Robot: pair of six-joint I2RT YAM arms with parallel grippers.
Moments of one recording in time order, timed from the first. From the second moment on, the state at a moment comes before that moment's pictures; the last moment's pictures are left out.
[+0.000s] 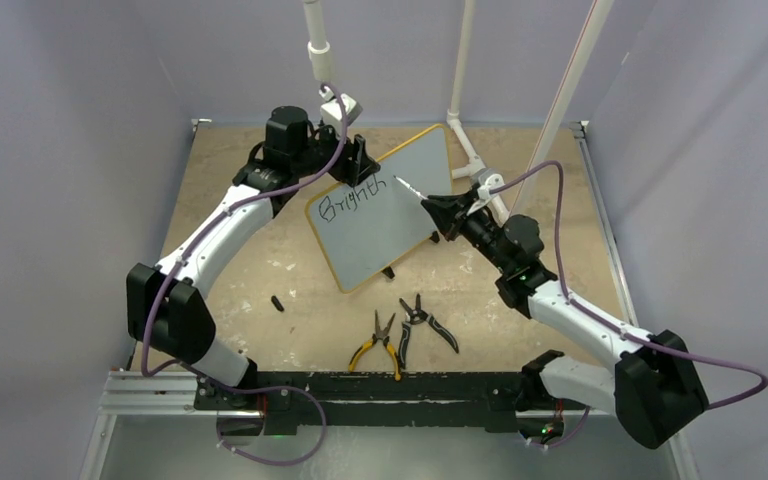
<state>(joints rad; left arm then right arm) -0.39 1.54 1.39 -0.16 0.47 0.01 0.51 1.11 0.56 0.69 -0.21 0.18</state>
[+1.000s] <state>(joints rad) -0.41 1.55 1.39 -0.16 0.55 0.00 0.51 1.20 0.61 0.68 -0.24 0.16</state>
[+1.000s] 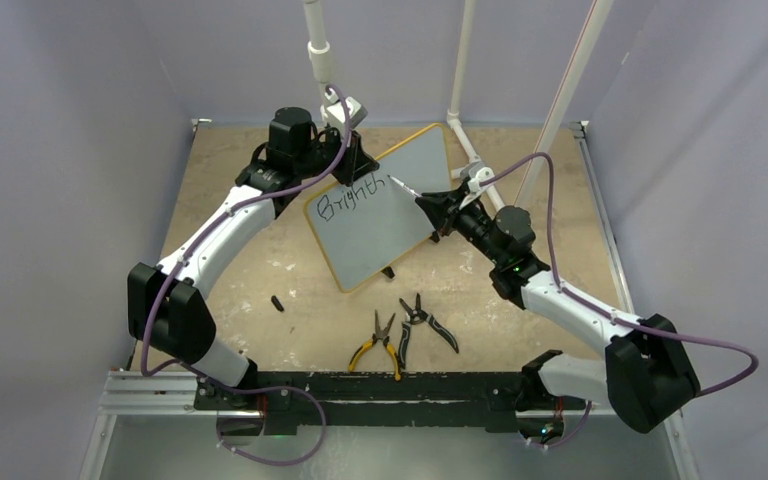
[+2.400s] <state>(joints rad) -0.41 1.55 1.39 -0.16 0.55 0.00 0.51 1.19 0.61 0.69 -0.23 0.16</state>
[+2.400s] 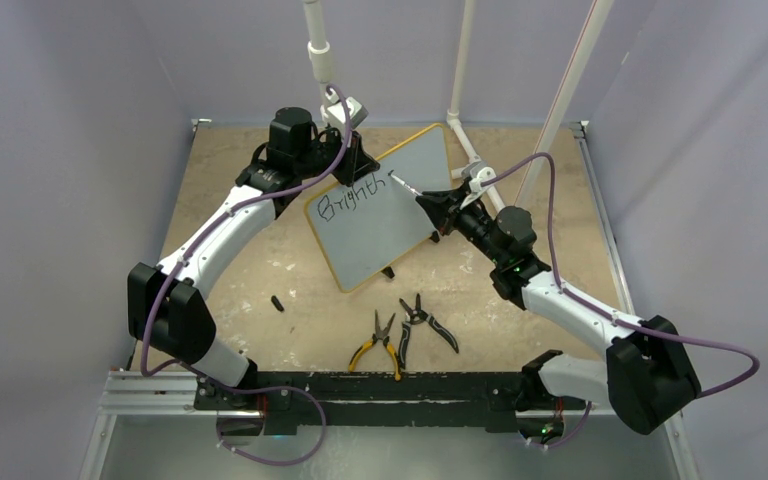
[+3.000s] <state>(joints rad) -0.41 1.55 1.39 -0.16 0.55 0.00 0.51 1.18 0.61 0.65 -0.22 0.16</state>
